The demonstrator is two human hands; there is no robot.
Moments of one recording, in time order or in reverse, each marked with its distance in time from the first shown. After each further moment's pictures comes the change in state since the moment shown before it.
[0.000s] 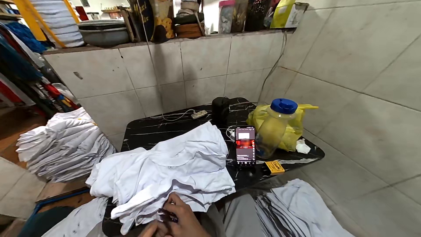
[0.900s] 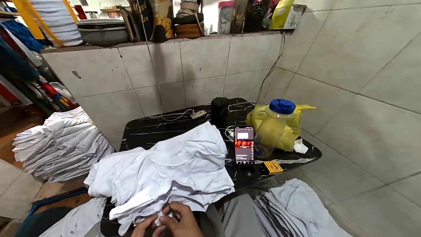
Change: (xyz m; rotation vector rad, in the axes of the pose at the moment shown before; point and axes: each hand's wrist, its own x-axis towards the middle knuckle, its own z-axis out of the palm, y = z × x) left_hand -0.001 -0.010 0.021 0.101 0.508 0.212; right_hand -0.010 -0.008 0.011 0.322 0.145 0.155
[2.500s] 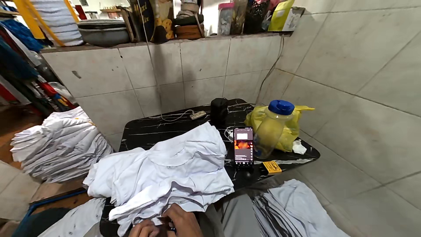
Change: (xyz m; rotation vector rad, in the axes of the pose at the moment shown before) left_hand 0.002 0.012 -0.016 0.226 -0.167 0.028; right_hand -0.012 -0.019 -0.003 -0.605 -0.083 -0.059
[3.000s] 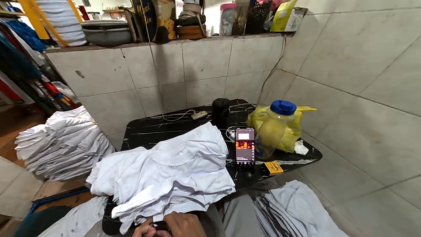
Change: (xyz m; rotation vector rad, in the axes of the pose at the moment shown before) left_hand -0.005 0.002 -0.004 -0.233 0.059 -0.054; right_hand -0.009 -0.007 0.001 -0.297 0.104 -0.244
